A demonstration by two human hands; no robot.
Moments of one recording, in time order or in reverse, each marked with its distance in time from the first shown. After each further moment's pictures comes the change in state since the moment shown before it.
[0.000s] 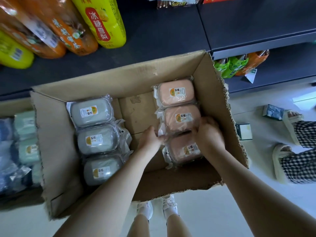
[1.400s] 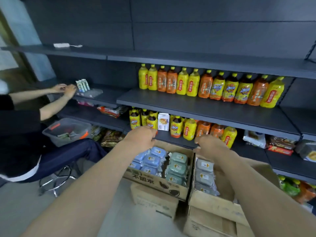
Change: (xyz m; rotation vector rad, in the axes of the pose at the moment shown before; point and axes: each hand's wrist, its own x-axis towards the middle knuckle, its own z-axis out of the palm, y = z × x) left_hand -0.601 -0.219 -0.412 0.683 0.749 0.335; right_hand -0.544 -0.308 -0.179 -0.511 0.330 -0.911
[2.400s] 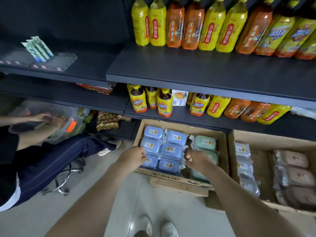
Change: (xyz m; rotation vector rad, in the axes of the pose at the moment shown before) left_hand 0.160 -0.262 0.205 -0.341 -0.467 -0.258; right_hand 0.277 -0.135 0.187 0.374 -0.488 0.208
